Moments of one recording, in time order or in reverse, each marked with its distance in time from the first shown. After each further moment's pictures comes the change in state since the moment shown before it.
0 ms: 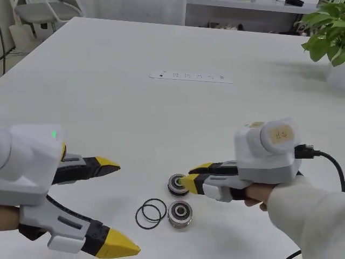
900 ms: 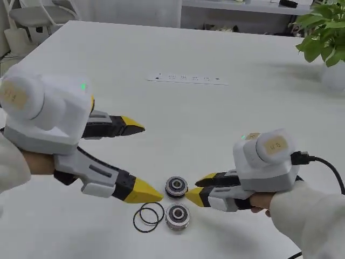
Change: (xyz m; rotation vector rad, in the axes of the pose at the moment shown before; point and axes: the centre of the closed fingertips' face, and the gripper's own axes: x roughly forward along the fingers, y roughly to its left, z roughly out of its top) left arm 0.021 0.031 0.075 0.237 -0.021 0.012; right arm 0.000 -0.008 -0.026 -0.043 0.079 0.006
